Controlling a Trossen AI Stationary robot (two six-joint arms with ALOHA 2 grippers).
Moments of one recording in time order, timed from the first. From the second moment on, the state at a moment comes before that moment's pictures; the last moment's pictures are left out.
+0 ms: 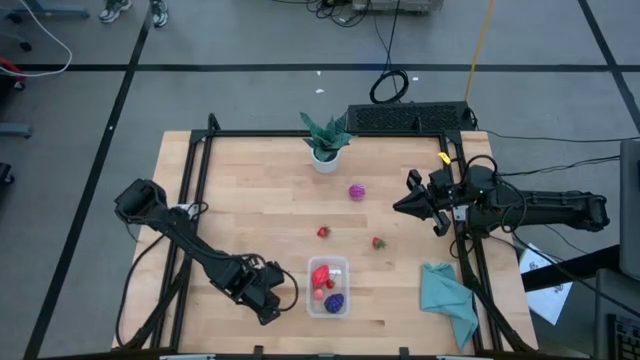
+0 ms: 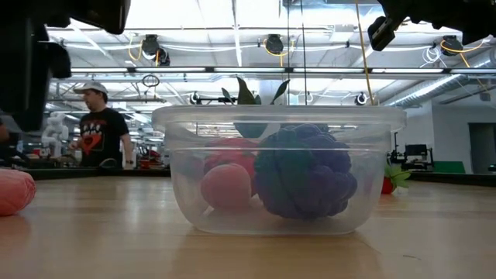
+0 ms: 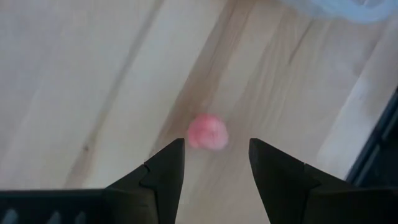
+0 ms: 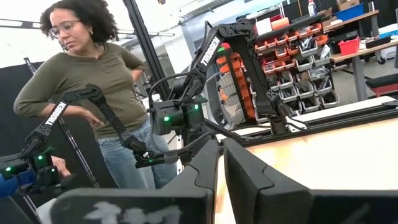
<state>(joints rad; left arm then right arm) -0.63 1.71 1.16 -0.73 -0.09 -1.12 -0.14 0.58 0.37 0.35 -0.40 0.41</state>
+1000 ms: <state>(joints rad) -0.59 1.81 1.16 -0.69 -0.03 -1.09 -0.14 0.58 0.37 0.35 -0.40 0.41</state>
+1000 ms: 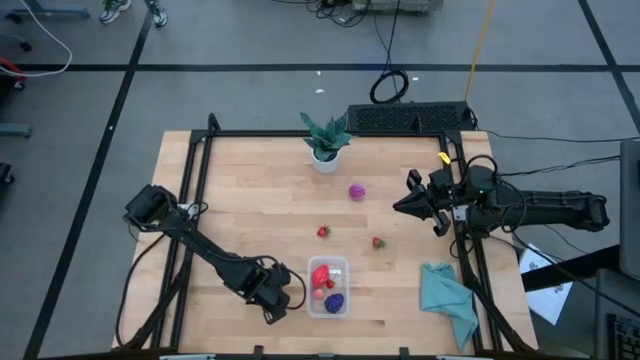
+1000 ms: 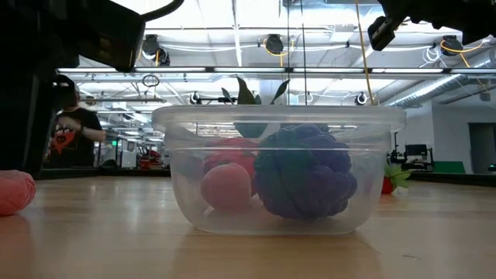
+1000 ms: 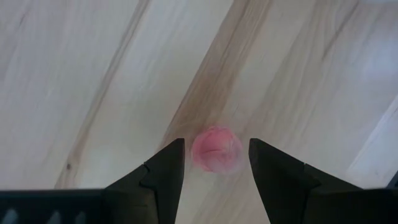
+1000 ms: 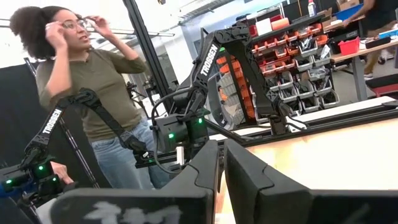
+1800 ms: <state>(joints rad) -0.59 1.88 1.17 -0.69 0.01 -1.07 -0.14 0.58 0.37 0.36 -0.40 0.41</state>
